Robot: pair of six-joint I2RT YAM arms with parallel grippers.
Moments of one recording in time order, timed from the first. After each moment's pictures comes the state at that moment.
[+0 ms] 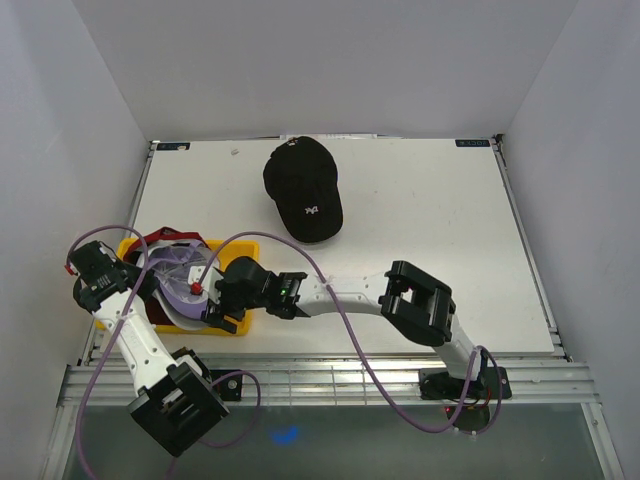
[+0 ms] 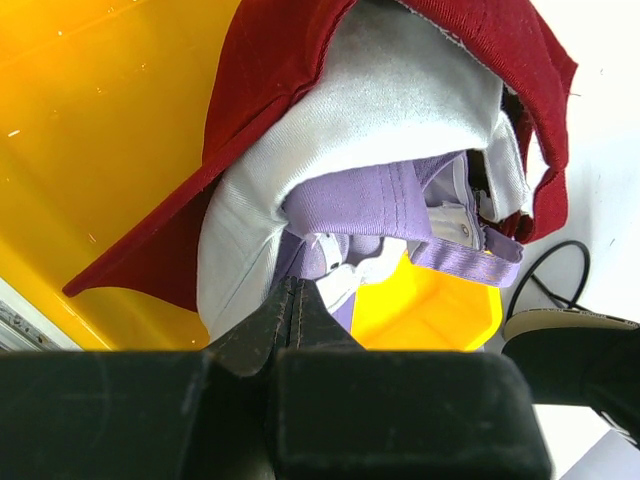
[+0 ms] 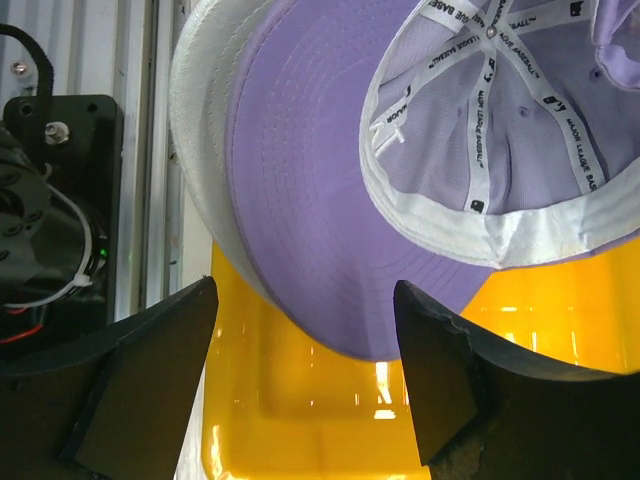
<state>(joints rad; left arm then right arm) 0.70 0.91 0.79 -0.82 0.21 -0.57 1.31 2.08 1.54 0.07 -0.22 -0.16</state>
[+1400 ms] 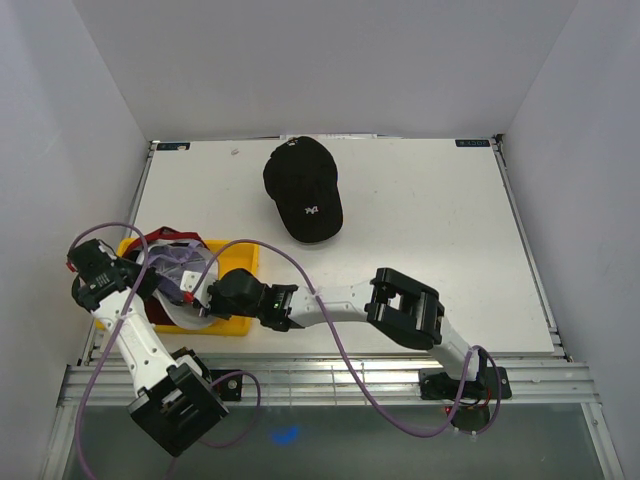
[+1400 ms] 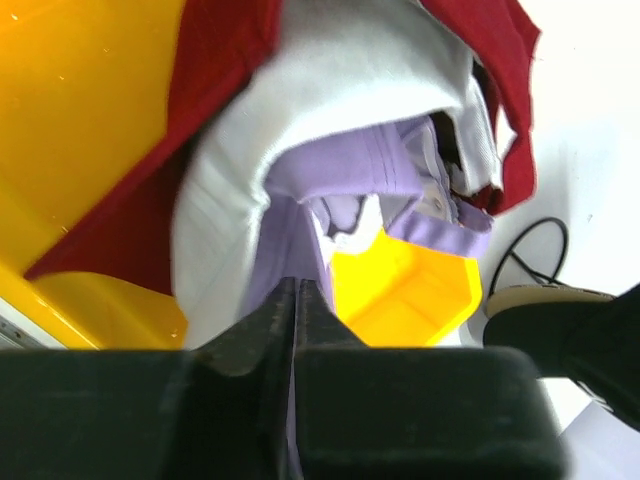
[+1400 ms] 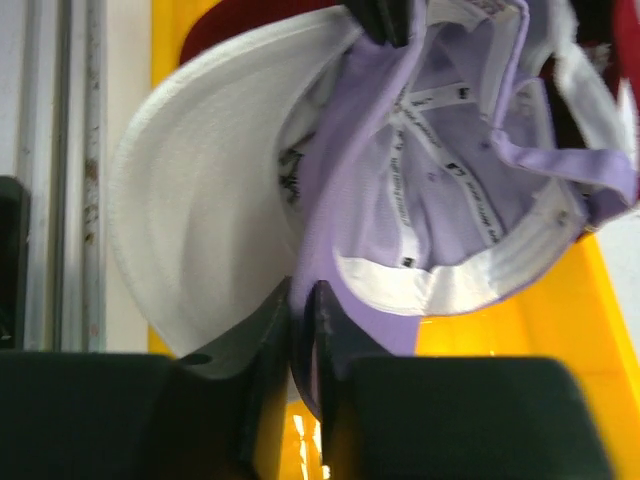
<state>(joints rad) 0.70 0.91 0.81 -0.83 0.25 -0.58 1.36 2.17 1.54 0.31 -0.01 -0.24</state>
